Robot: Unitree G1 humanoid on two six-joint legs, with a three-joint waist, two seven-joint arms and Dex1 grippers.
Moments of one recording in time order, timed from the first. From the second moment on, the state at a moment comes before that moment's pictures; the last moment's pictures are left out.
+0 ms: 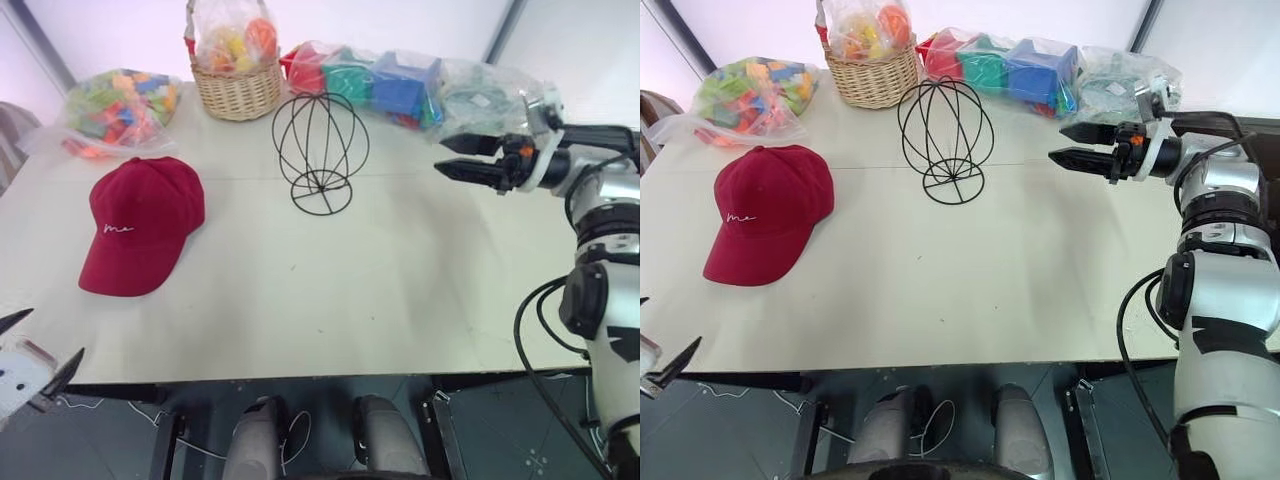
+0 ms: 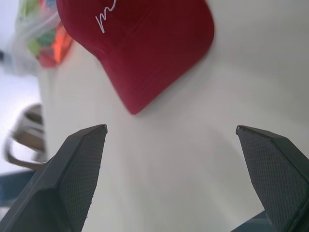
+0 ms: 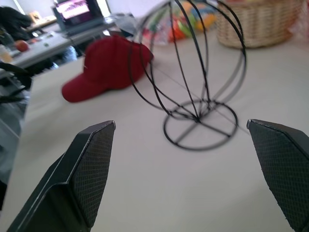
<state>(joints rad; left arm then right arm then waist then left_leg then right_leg) 0.75 0.76 0.78 -0.24 0.09 -0.31 -0.56 -1.21 -0.70 -0.16 1.13 0.23 0.24 1.60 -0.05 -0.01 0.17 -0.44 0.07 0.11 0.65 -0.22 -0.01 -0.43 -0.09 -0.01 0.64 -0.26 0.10</state>
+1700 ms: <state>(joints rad) -0.43 1.10 -0.38 0.77 1.10 -0.90 0.66 -0.89 -0.76 -0.19 0.48 0.53 0.63 1.42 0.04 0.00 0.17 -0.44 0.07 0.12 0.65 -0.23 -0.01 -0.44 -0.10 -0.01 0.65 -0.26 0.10</state>
